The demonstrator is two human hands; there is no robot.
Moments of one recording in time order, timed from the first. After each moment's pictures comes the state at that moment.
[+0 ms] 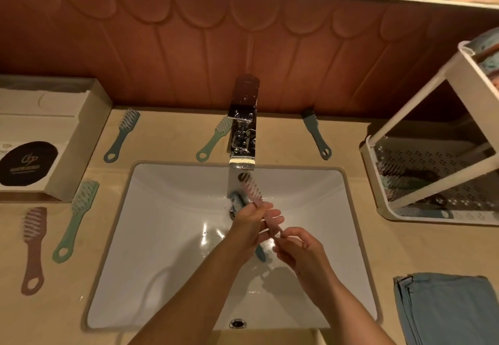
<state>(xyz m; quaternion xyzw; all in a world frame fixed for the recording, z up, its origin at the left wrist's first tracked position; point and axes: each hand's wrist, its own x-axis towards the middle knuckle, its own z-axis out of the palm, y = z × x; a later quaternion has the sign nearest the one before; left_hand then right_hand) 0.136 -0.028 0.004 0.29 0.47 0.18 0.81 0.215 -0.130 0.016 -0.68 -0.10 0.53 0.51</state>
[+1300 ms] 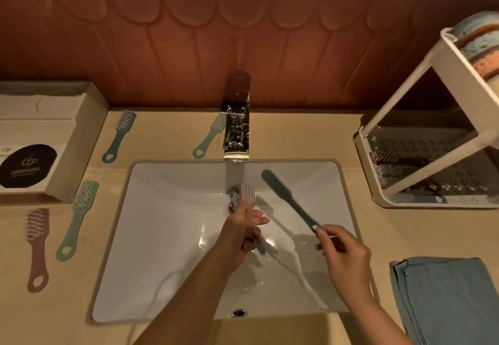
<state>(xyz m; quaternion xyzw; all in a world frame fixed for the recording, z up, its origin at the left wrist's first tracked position) 0.113 -0.040 0.013 0.29 0.50 0.15 0.80 0.251 -0.186 0.001 -0.77 -0.37 0.16 0.49</state>
